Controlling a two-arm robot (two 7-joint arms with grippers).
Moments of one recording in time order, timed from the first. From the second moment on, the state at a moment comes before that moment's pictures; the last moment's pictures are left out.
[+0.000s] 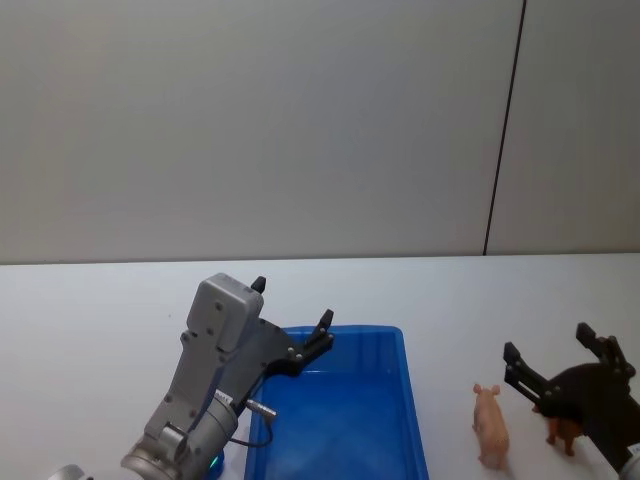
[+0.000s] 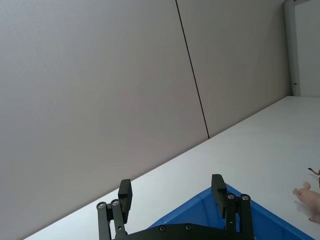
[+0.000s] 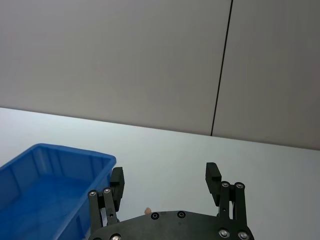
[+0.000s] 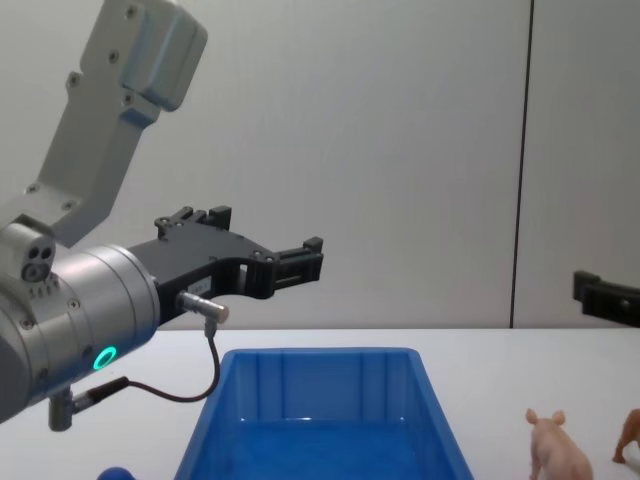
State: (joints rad) left arm -0.24 0.38 0.45 -1.63 -0.20 0.01 -0.01; right arm -0.06 0.35 -0.22 -1.81 0.28 0.08 0.00
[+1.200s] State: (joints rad) left arm -0.24 0.38 0.45 -1.63 -0.20 0.01 -0.01; right arm -0.03 0.35 -0.18 -1.63 0.31 0.13 0.02
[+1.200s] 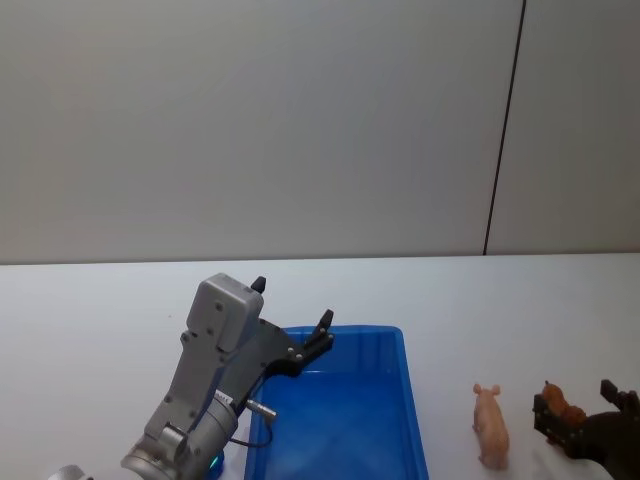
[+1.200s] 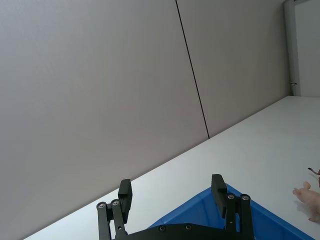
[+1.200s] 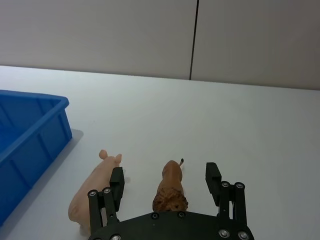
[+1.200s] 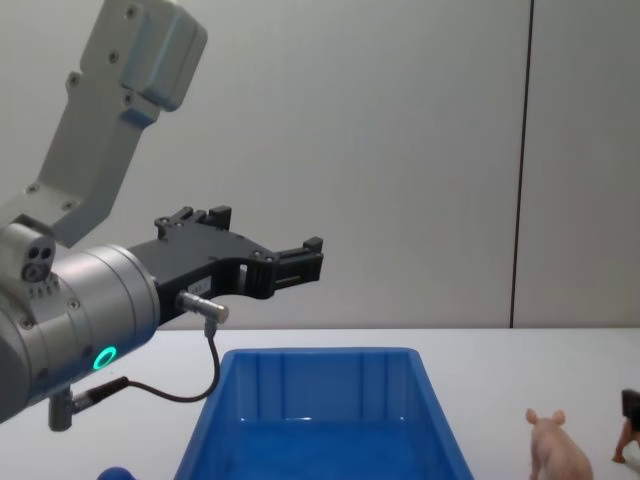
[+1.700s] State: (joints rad) left arm -0.24 0.38 0.45 -1.63 -0.20 0.01 -0.01; right arm 0.00 0.33 -0.18 -1.55 0.31 0.15 0.04
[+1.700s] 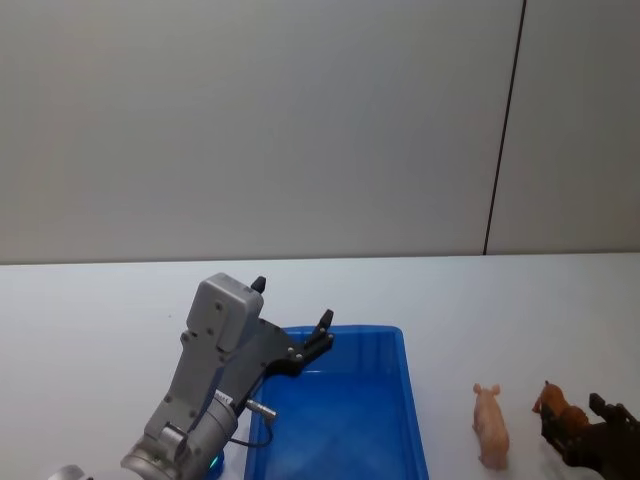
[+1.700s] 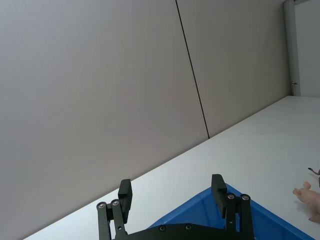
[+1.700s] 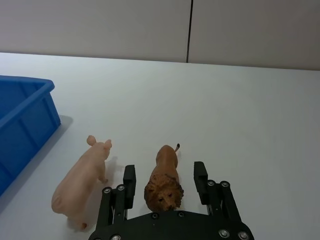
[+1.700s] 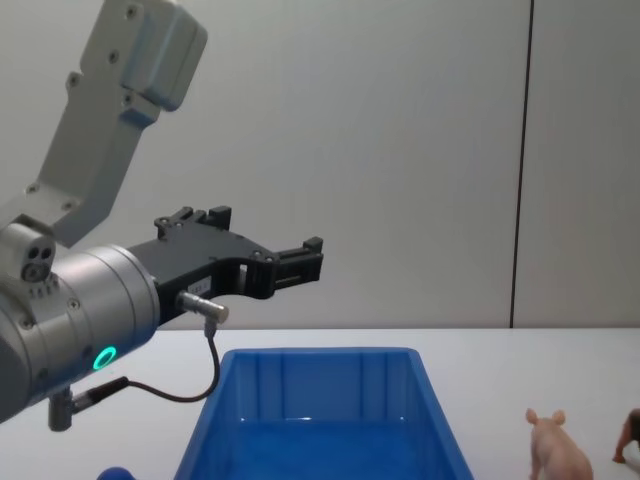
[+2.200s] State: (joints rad) left arm -0.24 0.38 0.45 -1.63 -0.20 0.01 -0.01; right arm 0.00 0.32 -0.18 -1.56 0.30 0.16 0.01
